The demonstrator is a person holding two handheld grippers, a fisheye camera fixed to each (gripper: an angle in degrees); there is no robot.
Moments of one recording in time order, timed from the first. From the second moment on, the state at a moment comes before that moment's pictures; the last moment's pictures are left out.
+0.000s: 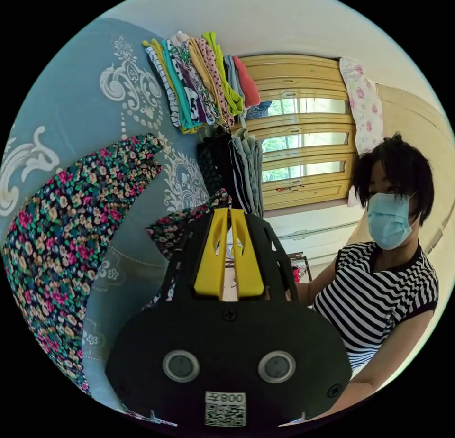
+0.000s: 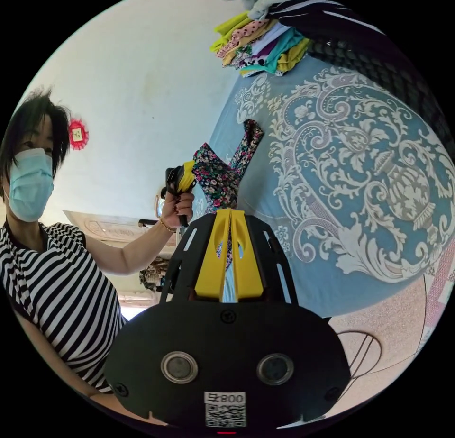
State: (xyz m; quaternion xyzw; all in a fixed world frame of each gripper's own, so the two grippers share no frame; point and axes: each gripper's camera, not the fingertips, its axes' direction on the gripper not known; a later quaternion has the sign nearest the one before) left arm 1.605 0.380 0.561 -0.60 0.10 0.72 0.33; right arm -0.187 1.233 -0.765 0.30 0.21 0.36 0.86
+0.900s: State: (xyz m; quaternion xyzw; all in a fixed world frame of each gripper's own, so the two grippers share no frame) left arm 1.609 0.422 0.602 -0.69 0.13 0.66 0.28; right arm -0.086 1.241 -0.800 0.41 -0.24 0.25 0.84
